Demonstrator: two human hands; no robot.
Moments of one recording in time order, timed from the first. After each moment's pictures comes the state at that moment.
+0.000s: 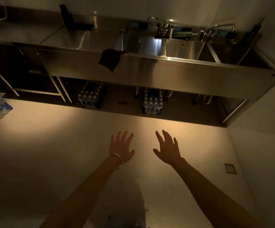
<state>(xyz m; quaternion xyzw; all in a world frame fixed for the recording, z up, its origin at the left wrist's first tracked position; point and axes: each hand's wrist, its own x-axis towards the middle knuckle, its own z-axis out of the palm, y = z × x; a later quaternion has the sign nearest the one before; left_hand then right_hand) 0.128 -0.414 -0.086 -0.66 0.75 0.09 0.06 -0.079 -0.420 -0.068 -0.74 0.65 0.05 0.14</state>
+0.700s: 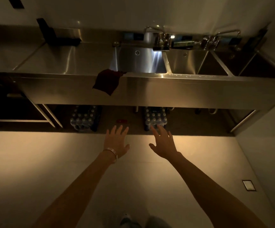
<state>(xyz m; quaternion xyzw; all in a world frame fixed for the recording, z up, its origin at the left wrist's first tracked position) 0.251 -0.730 -0.064 -0.62 0.78 0.05 0.06 0.041 -0.710 -0.061 -0.74 0.66 -0.03 0.10</state>
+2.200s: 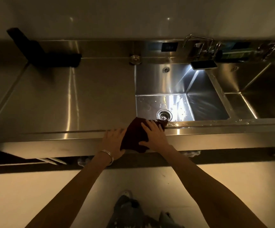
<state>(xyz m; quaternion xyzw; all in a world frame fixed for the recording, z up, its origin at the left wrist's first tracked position) 0.457 -1.259 -0.105 -0.55 0.83 0.07 0.10 0.248 -1.260 -0.101 -0.76 0.62 0.00 0.17</state>
